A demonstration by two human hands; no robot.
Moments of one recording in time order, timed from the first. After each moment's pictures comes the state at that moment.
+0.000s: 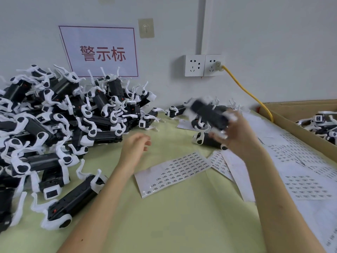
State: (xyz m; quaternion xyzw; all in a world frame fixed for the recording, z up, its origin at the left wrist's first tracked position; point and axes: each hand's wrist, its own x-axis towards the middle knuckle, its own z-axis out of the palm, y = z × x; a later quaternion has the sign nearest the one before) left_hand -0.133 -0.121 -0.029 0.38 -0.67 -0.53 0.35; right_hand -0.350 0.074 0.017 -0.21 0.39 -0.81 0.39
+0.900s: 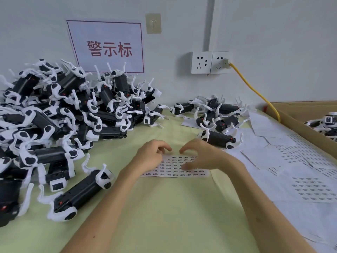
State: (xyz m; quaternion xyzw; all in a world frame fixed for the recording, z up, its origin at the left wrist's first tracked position) left_hand -0.137 -0.109 -0.040 0.30 -0.89 -0.30 0.16; right_hand -0.305 0.028 -0.026 -0.56 0.79 -0.18 0.18
